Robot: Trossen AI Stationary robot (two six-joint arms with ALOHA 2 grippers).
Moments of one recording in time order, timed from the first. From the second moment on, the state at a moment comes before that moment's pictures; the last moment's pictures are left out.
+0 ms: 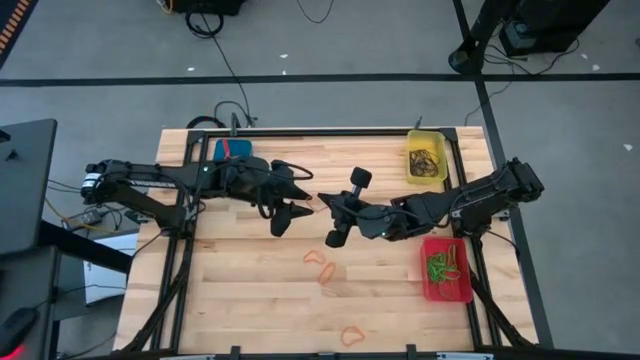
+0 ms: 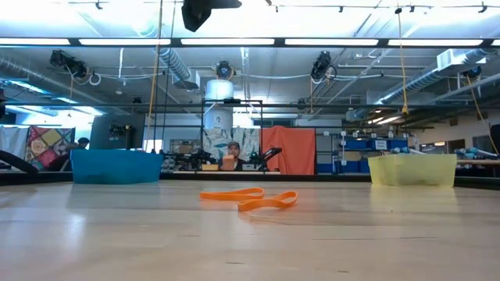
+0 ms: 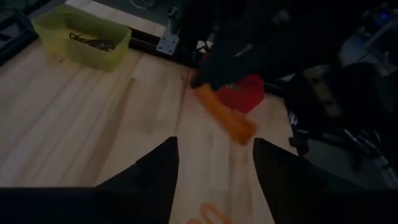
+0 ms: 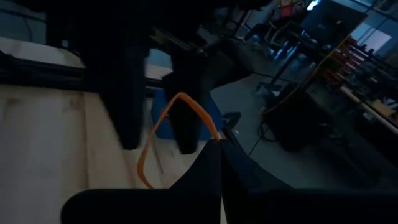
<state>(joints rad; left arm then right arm) -0.02 1.28 1.19 -0.34 0.04 -0.34 0.29 1.58 1.39 -0.23 0.81 -0.11</state>
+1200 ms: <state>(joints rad) -0.02 1.28 1.19 -0.38 -0.21 -0.51 0.27 1.58 1.39 -0.20 0.86 -0.22</state>
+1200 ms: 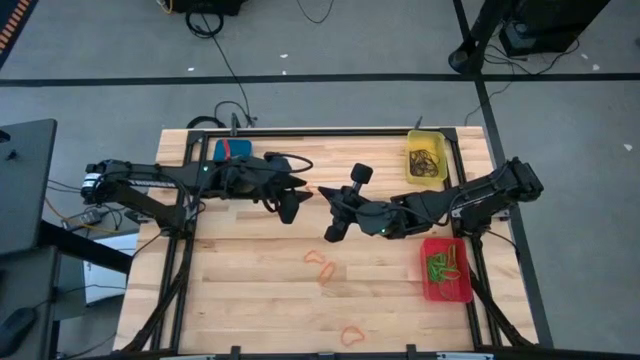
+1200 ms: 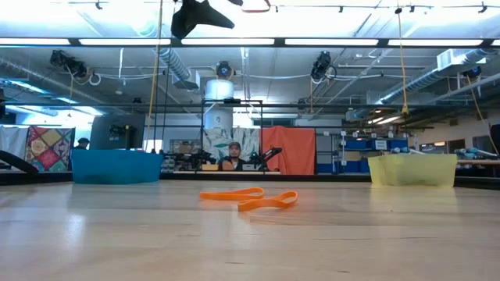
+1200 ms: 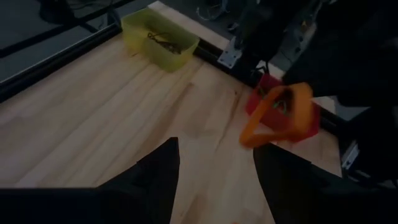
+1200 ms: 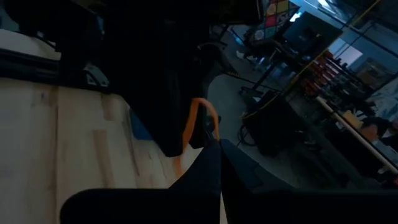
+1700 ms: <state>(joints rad) -0.02 1.28 1.19 -0.28 -0.14 -0.42 0.27 1.58 1.39 -0.18 0.86 -0.23</state>
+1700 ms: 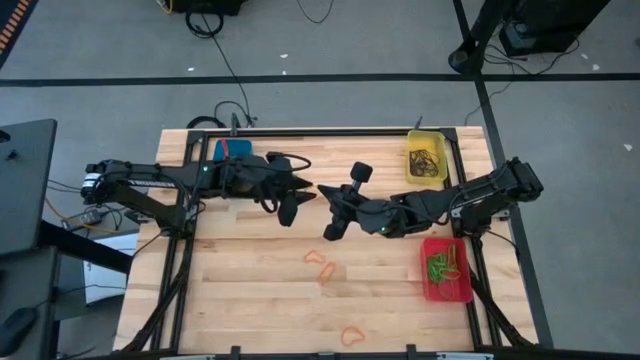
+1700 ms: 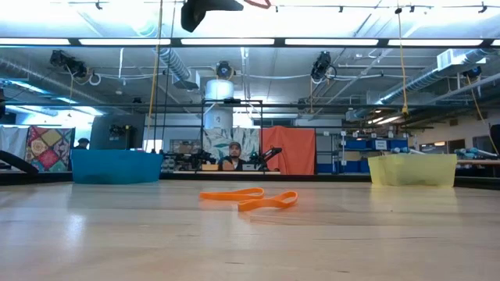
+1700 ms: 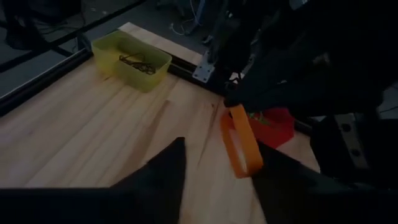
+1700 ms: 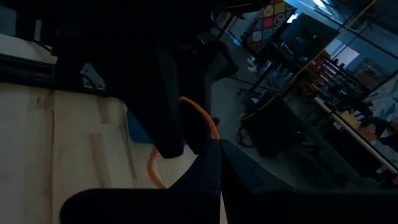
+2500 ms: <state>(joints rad) 0.36 1.25 1.19 -0.92 -0.25 -0.31 0.12 1.59 1.30 -0.35 0.40 0.34</state>
